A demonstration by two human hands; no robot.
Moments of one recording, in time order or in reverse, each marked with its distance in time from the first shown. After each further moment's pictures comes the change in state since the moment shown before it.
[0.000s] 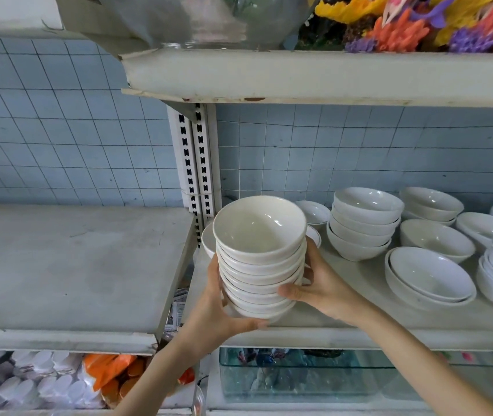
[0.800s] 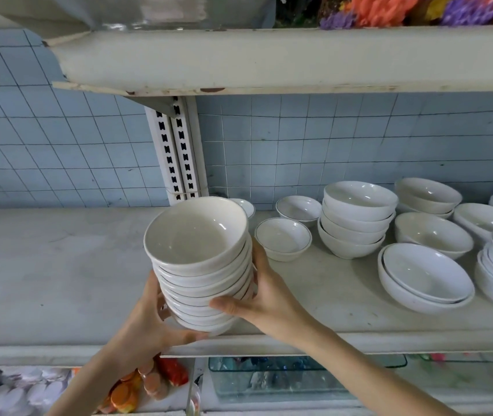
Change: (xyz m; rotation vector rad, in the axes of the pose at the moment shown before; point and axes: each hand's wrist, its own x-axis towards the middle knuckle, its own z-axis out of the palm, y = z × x) left_hand -0.010 -0.017 -0.051 0.003 0.048 -0.107; right_hand 0.017 -0.007 0.050 0.032 0.053 -0.108
